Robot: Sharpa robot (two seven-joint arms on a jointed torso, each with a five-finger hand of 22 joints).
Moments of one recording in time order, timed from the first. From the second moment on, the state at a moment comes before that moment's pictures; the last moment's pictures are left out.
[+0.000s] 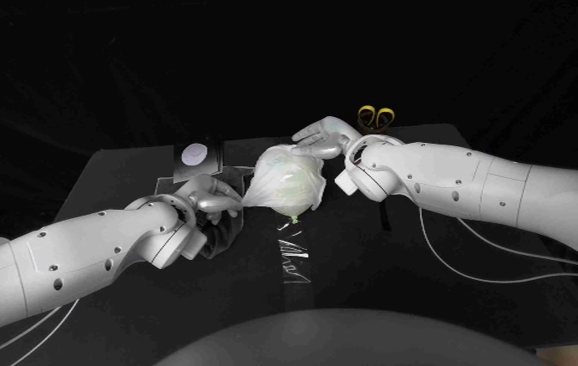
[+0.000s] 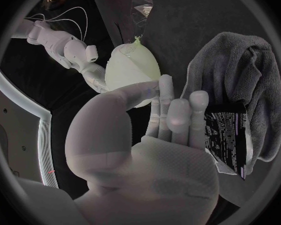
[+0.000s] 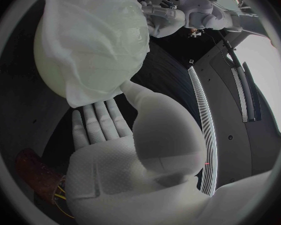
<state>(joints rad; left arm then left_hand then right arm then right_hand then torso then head) 1.05 -0.83 -0.16 1.53 -0.69 -0.46 -0.21 1.10 -0.22 0.94 -0.16 0.35 1.03 0.08 0.57 0.26 1.22 0.01 0.54 0.37 1.32 -0.05 1.30 1.00 0.16 0.90 0.05 1.32 0.83 1.16 -0.58 -0.16 1.25 -0.64 -0.42 0.05 1.32 -0.08 0.43 -0.05 0.05 0.75 0.20 0.11 0.17 0.83 0.24 0.06 0.06 0.67 0.23 0.08 0.11 0.11 0.32 0.30 0.06 0.16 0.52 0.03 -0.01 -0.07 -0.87</state>
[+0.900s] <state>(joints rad) 1.05 -0.87 -0.12 1.56 -0.63 -0.43 -0.19 1.20 -0.24 0.40 -0.03 0.30 0.72 0.19 0.48 0.33 0.93 0.15 0.43 0.26 1.02 0.08 1.10 0.62 0.17 0.81 0.17 1.04 0.59 1.16 -0.61 -0.17 1.26 -0.58 -0.49 0.10 1.23 -0.11 0.34 0.01 0.05 0.74 0.19 0.11 0.17 0.79 0.25 0.06 0.06 0.58 0.24 0.06 0.09 0.11 0.32 0.29 0.06 0.15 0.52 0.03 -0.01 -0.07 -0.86</state>
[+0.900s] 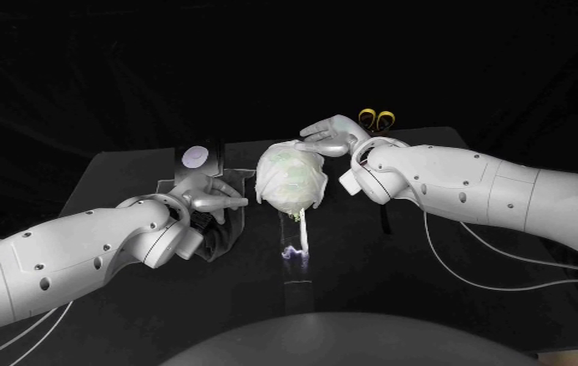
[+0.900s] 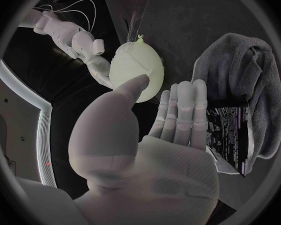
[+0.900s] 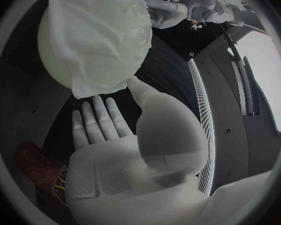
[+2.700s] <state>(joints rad) 1.21 -0.63 -0.08 1.36 -0.63 -0.40 0.00 1.46 -0.31 -0.22 0.30 0.06 0.53 0.16 0.39 0.14 0.61 0.20 0.21 0.07 0.22 0.23 0.16 0.07 0.07 0.19 0.29 0.12 0.05 1.29 -0.57 -0.16 1.14 -0.91 -0.27 0.02 1.28 -0.04 0.44 -0.06 0.05 1.06 0.11 0.24 0.25 1.46 0.03 1.15 0.97 1.46 -0.03 1.55 1.31 0.16 1.20 0.07 0.87 0.77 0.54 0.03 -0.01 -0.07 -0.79</state>
